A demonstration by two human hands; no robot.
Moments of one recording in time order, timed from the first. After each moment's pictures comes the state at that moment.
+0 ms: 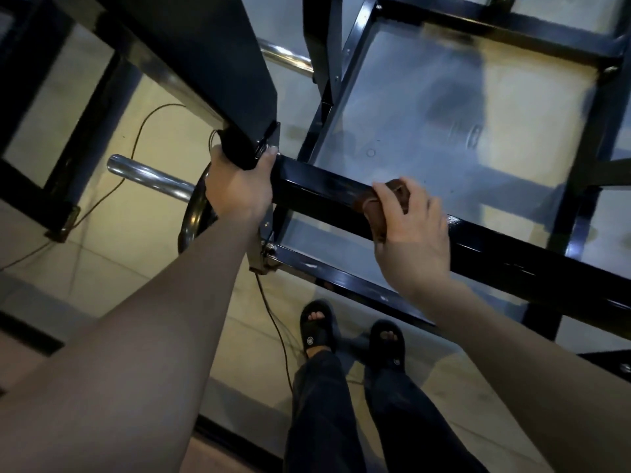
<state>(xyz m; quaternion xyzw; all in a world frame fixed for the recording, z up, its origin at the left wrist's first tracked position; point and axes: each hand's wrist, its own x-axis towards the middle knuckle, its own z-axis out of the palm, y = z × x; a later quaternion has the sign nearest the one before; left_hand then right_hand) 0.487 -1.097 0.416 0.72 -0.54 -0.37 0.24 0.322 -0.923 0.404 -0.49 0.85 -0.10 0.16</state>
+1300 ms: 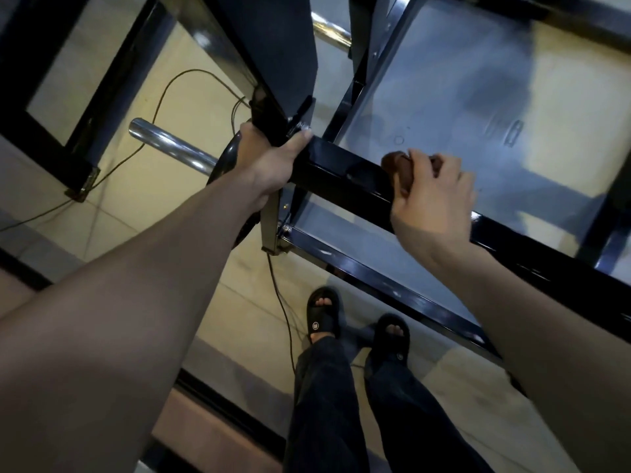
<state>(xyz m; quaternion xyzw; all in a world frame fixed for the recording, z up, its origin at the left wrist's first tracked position) 0.498 -1.124 0.409 0.69 -0.53 -0.47 0.15 0.319 -0.977 0.394 -0.44 0.88 -0.09 0.18</state>
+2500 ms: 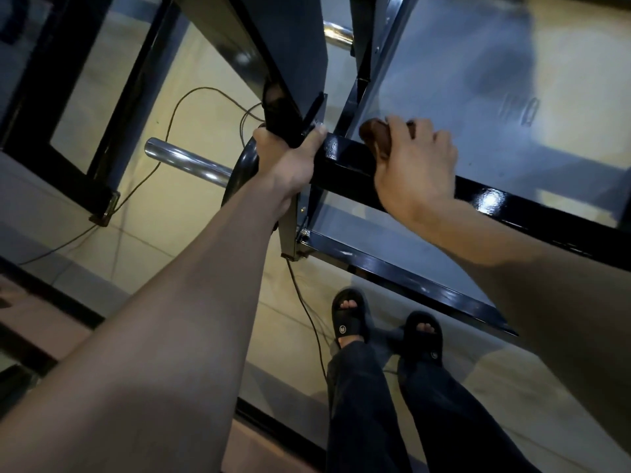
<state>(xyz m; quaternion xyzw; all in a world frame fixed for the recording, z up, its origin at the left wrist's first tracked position) 0.495 -1.115 0.422 0.68 -0.51 -0.50 0.14 0.350 -1.022 0.389 -0.50 0.85 -0.10 0.14</state>
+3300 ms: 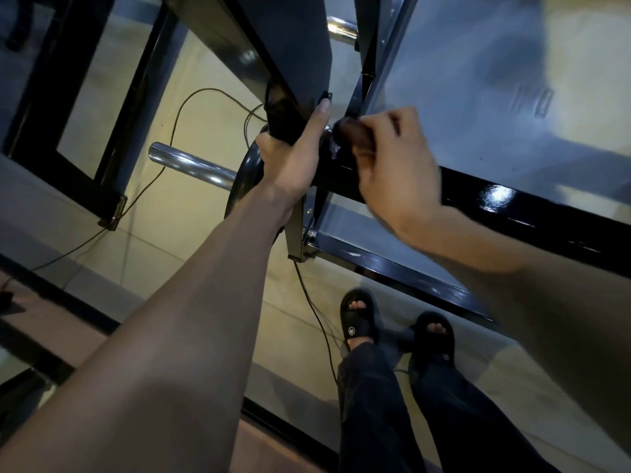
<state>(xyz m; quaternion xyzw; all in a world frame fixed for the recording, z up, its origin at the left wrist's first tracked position) 0.498 -1.121 0.410 0.66 -0.48 -0.56 0.14 0.372 -1.034 0.384 -0.53 0.80 -0.25 0.13</state>
